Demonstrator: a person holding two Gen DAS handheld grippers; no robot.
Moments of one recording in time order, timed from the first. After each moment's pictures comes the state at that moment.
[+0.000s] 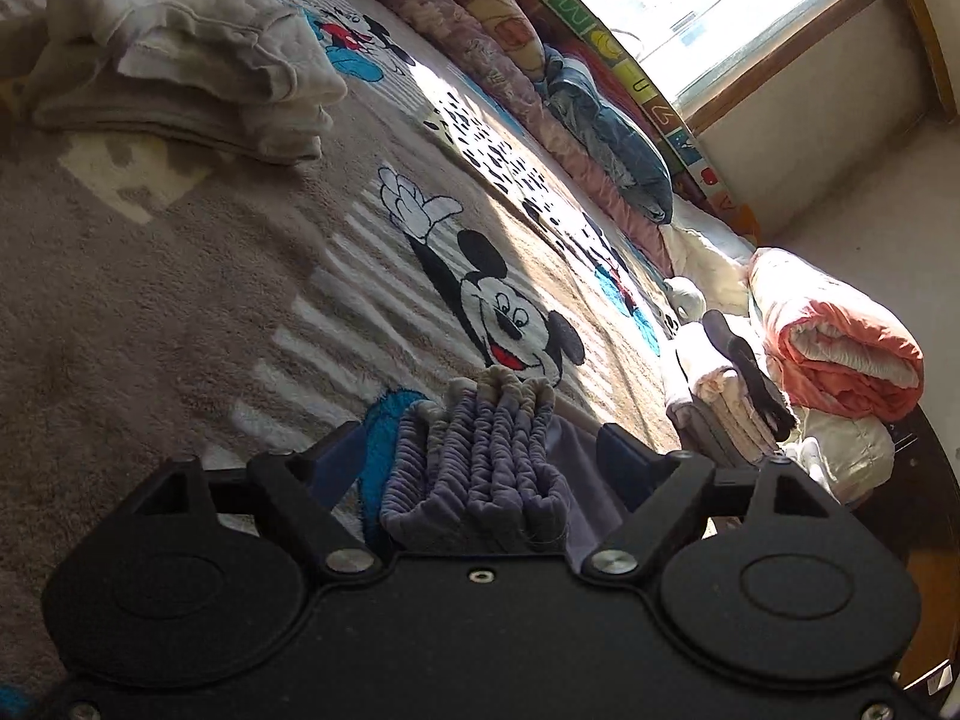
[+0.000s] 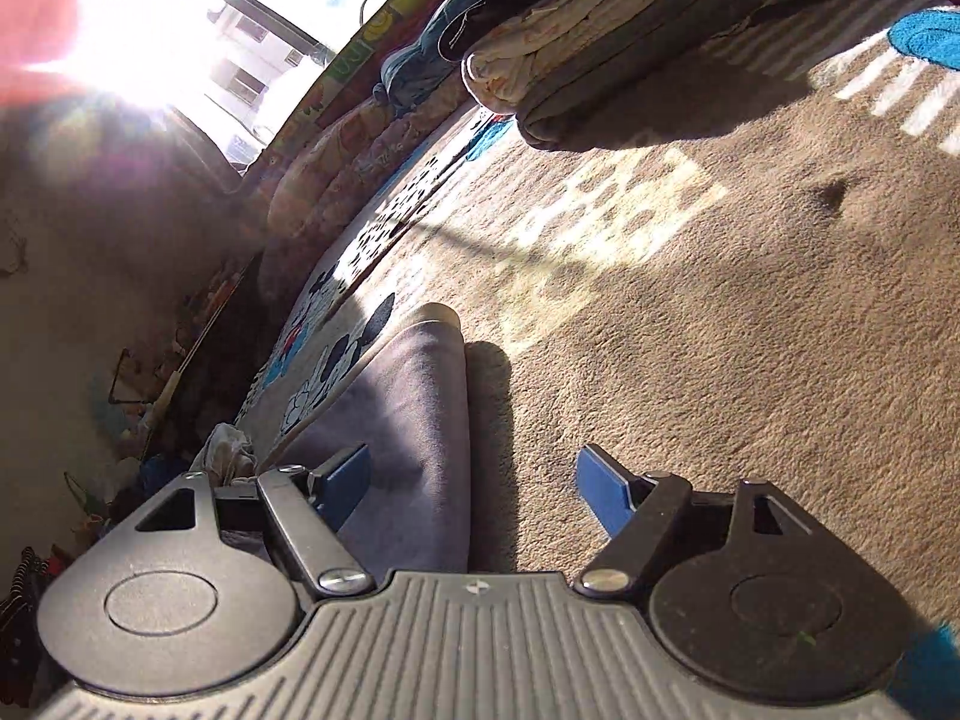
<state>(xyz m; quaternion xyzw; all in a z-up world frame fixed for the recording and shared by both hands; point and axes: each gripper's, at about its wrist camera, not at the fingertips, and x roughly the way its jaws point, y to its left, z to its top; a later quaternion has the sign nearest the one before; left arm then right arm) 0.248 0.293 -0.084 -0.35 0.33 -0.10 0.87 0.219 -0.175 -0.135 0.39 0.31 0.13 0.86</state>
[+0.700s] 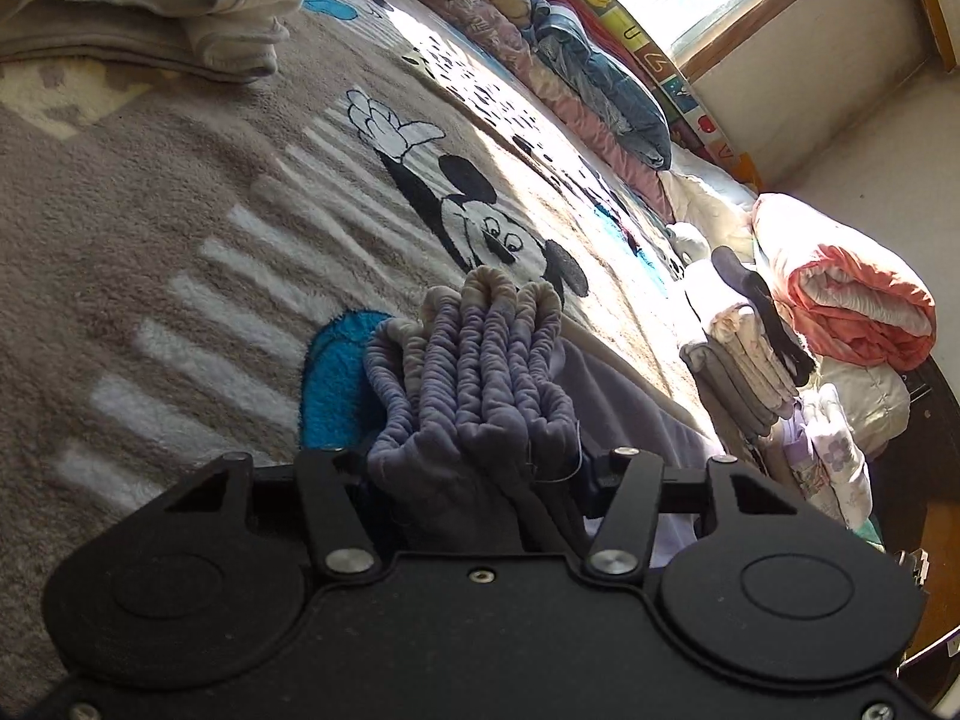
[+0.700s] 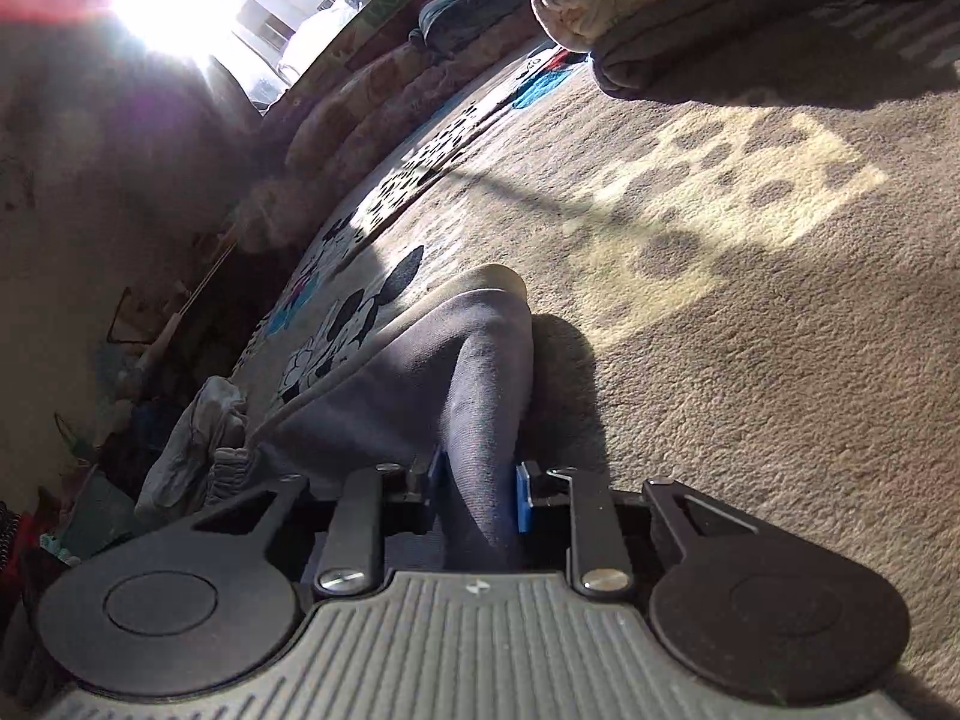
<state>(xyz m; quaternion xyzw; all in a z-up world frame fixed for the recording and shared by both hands) 0.258 0.261 -0.111 -0.33 0.35 -0.12 0.87 0.268 -0.134 -0.141 0.34 0.34 0.17 0.86</state>
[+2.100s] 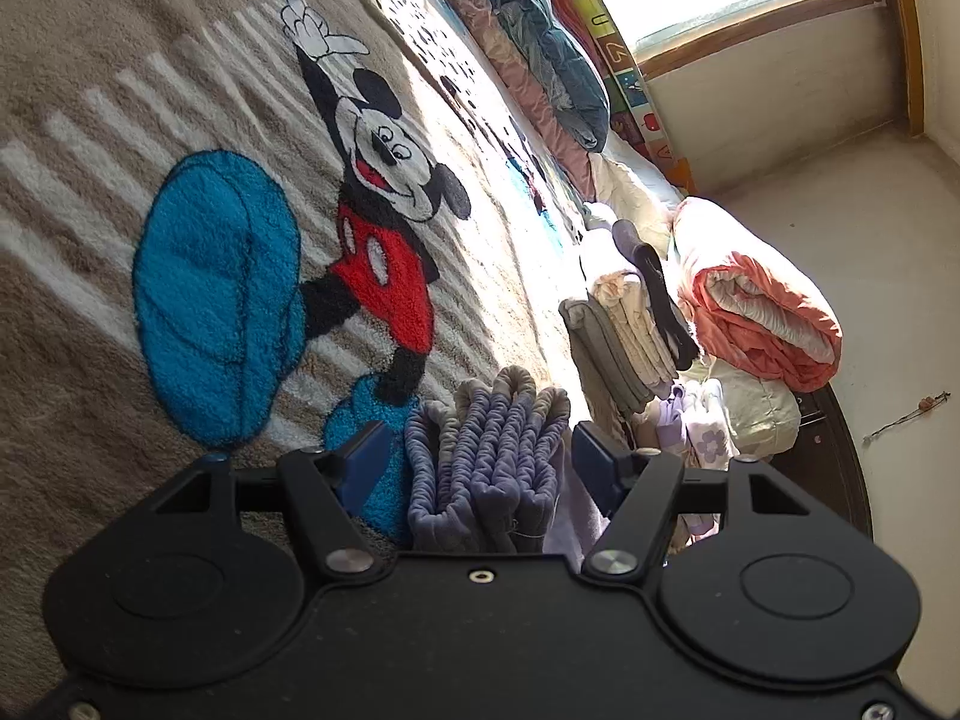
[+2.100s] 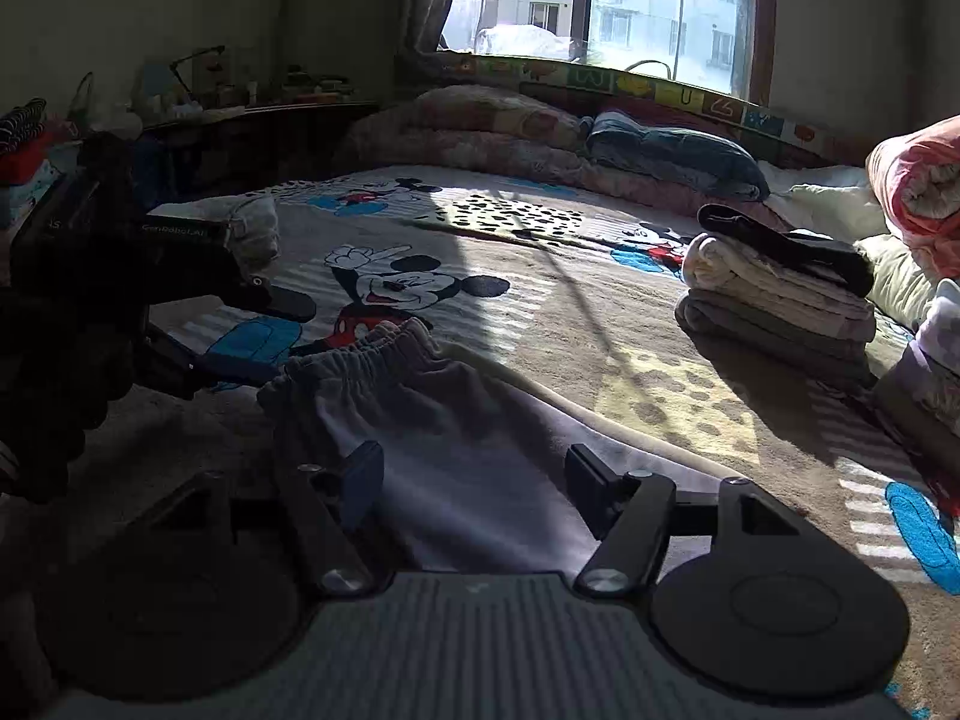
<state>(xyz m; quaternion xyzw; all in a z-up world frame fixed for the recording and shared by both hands) 0.222 0.222 -0.094 -0.42 0.36 -0.19 0.81 0.120 -0.048 -0.043 -0.13 0.26 0.18 0.94</state>
